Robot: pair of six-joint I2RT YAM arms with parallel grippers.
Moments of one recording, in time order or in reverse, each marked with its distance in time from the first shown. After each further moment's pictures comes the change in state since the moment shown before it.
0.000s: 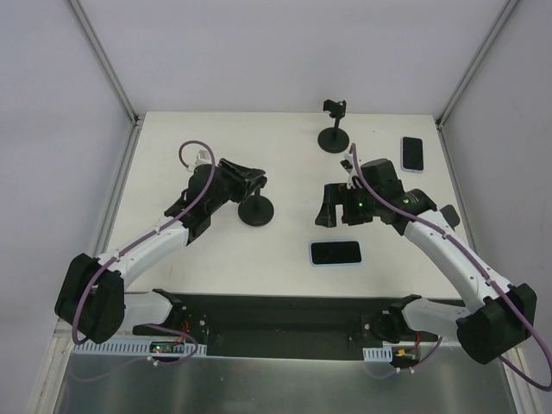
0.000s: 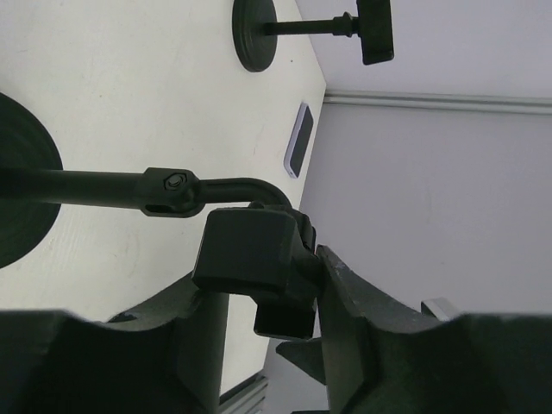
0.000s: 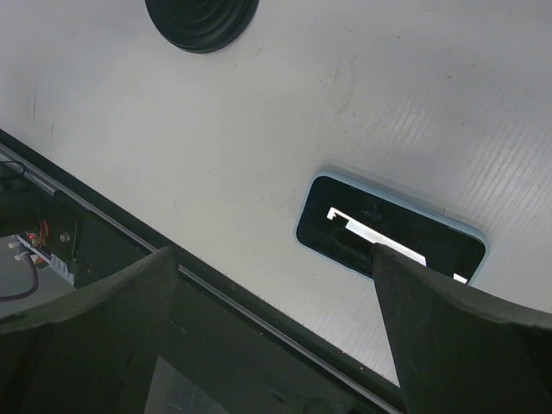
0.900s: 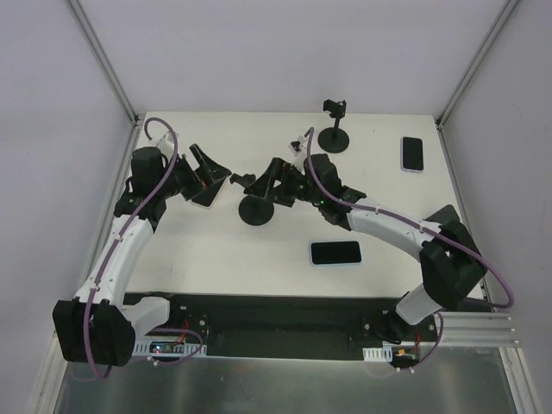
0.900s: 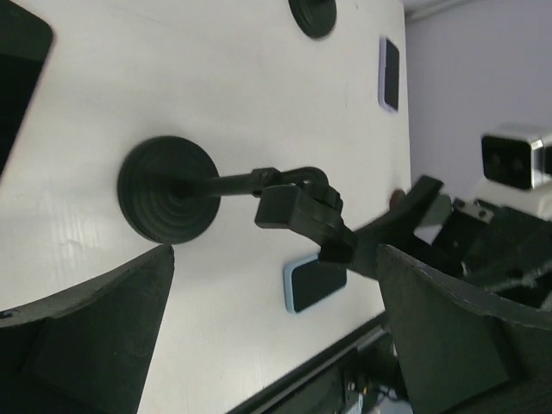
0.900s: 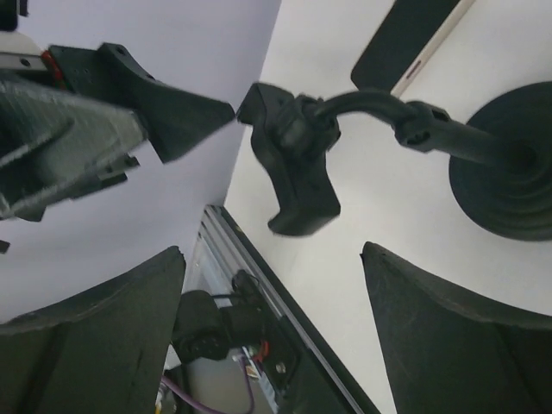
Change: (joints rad) left arm 0.440 -0.186 0.138 -0.433 0.464 0.633; right arm 0.279 0.362 0.027 0.853 -0.034 0.583
